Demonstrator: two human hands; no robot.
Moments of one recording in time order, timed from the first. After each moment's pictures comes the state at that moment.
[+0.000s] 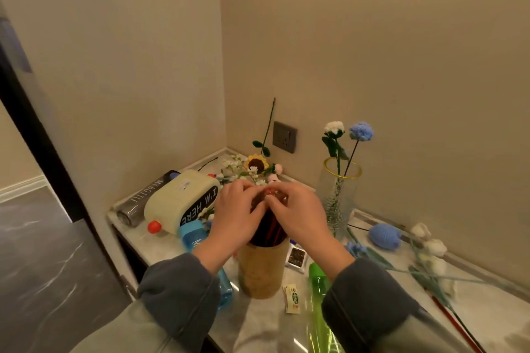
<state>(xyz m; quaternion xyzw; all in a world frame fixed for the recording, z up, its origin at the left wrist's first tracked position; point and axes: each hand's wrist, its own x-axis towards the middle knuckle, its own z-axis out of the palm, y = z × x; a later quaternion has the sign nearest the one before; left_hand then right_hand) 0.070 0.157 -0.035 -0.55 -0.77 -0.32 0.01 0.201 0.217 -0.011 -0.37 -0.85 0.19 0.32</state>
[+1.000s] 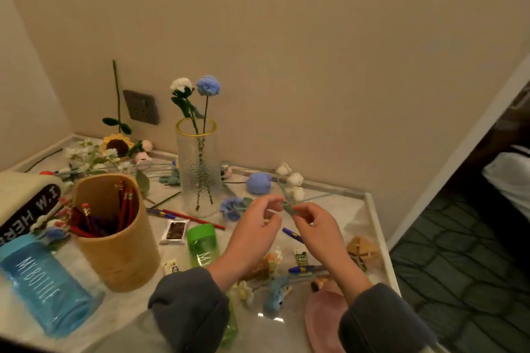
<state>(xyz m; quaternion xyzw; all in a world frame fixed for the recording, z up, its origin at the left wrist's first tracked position) 0.319 0.197 -0.100 -0.62 -0.51 -0.45 -0.40 0.473 0.211 -0.107 -0.63 -0.63 0.28 0.36</state>
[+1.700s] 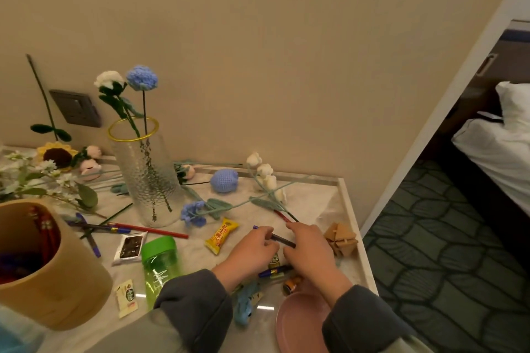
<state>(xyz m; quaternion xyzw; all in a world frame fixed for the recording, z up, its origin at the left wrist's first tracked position) 0.383 0.237 -0.168 -0.68 -0.58 -0.16 -0.41 0.526 0.214 -0.156 -0.73 -0.65 0.19 0.11</state>
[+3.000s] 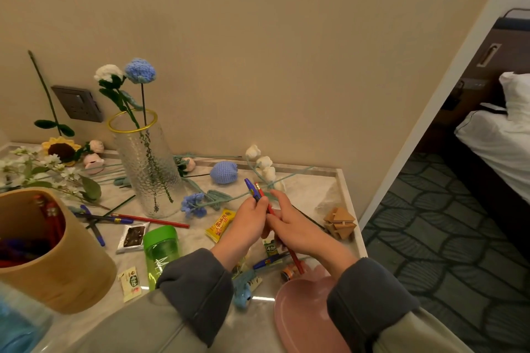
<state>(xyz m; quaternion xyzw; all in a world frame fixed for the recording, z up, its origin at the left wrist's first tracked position) 0.390 0.234 -0.120 -0.50 -0.57 -0.36 -0.54 0.509 0.215 -0.109 -0.56 -0.66 0.44 0.22</state>
